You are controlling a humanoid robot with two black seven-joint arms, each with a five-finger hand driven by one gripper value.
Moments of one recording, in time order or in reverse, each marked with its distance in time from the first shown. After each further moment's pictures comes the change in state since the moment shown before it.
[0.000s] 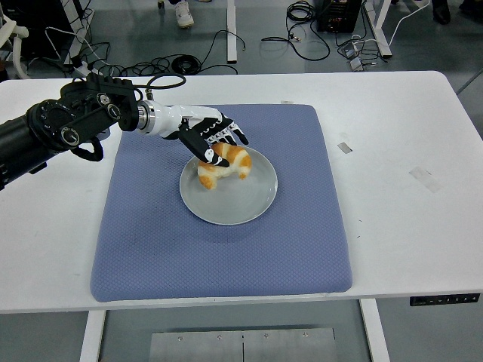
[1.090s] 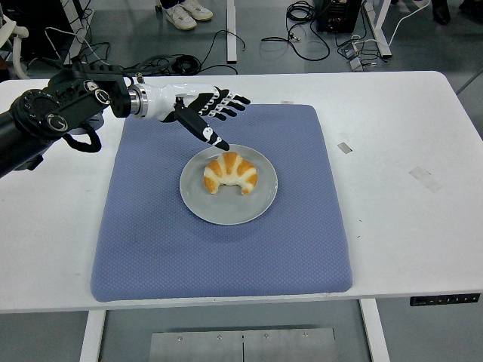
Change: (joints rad) left arm -0.002 0.027 -0.099 0.017 -0.113 0.020 0.002; right arm 0.001 0.000 0.001 0.001 0.000 0.000 0.000
